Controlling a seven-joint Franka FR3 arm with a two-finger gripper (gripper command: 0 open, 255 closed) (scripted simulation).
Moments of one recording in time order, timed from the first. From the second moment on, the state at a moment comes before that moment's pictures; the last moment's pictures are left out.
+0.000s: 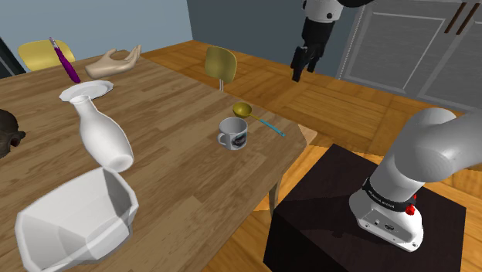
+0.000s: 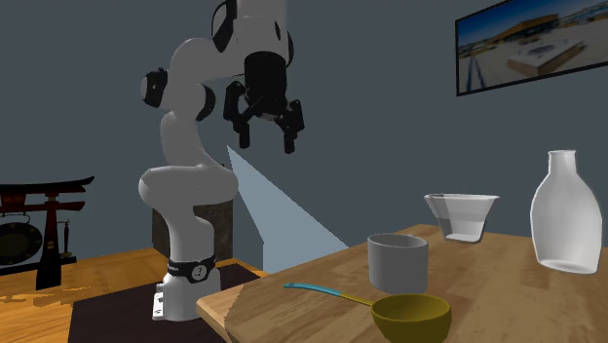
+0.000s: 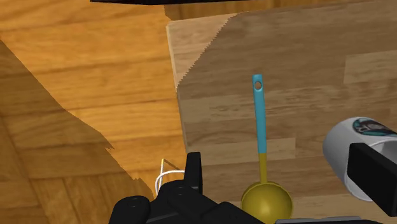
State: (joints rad) arm 0.02 -0.71 0.03 -2.41 0.00 1.80 0.02
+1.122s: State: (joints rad) arm 0.00 -0.12 0.18 -2.32 -0.19 2.26 0.24
